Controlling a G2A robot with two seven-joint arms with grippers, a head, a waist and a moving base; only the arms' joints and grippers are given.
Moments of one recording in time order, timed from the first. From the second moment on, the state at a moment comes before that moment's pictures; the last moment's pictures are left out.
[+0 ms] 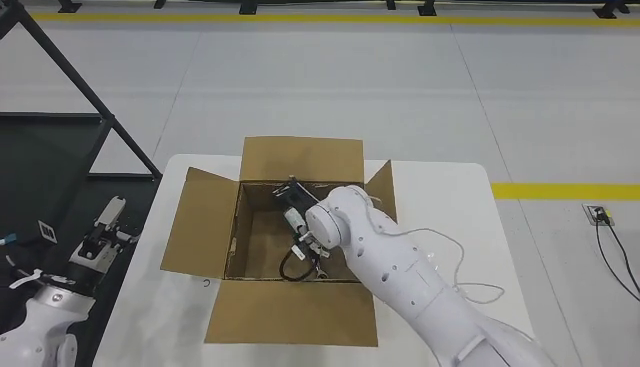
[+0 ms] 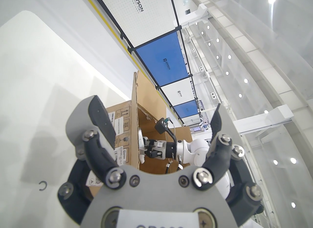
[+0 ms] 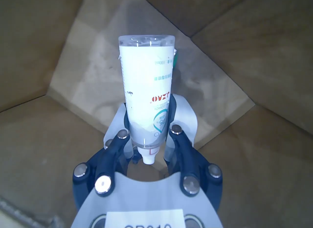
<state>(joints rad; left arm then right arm) 1.42 -1.07 -1.91 -1.80 -0.20 -0.13 -0.45 -0.31 -1.67 0.71 -0.89 -0.95 0.03 1.15</state>
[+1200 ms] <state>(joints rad) 1.39 -1.06 -1.88 -1.82 -0.20 -0.21 -0.56 -0.77 -1.54 0.99 -1.99 -1.26 0.04 1.21</state>
